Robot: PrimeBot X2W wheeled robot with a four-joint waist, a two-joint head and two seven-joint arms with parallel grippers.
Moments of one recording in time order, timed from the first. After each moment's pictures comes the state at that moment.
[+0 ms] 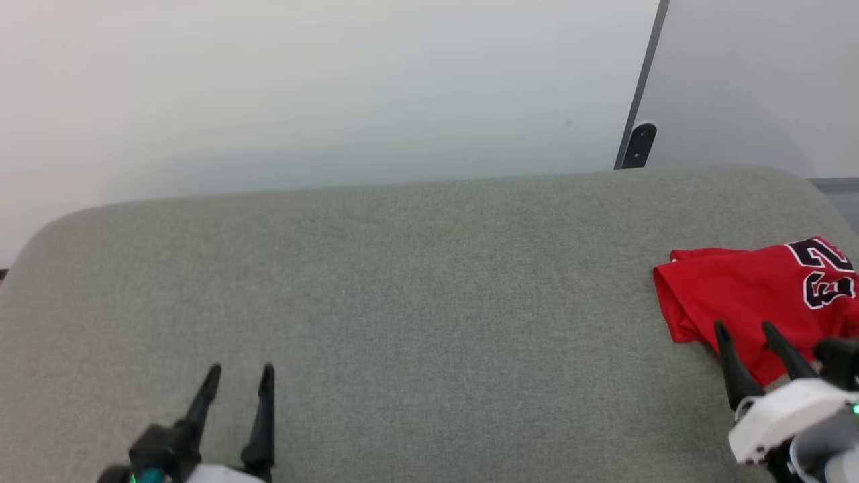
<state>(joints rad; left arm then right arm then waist) 0.01 0.17 -0.02 0.19 -0.23 -0.09 -0.26 -0.19 -0.26 0.04 0.38 0.39 0.13 -0.05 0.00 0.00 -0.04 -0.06</state>
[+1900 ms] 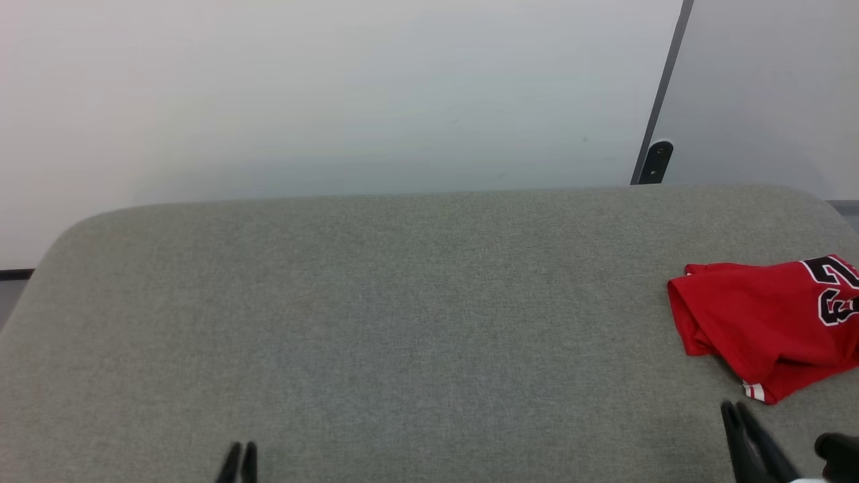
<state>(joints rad) 0.26 0.14 -0.03 -0.01 -0.22 -0.03 -0.24 0.19 -0.06 -0.09 -0.12 0.30 0.13 0.11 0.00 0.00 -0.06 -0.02</state>
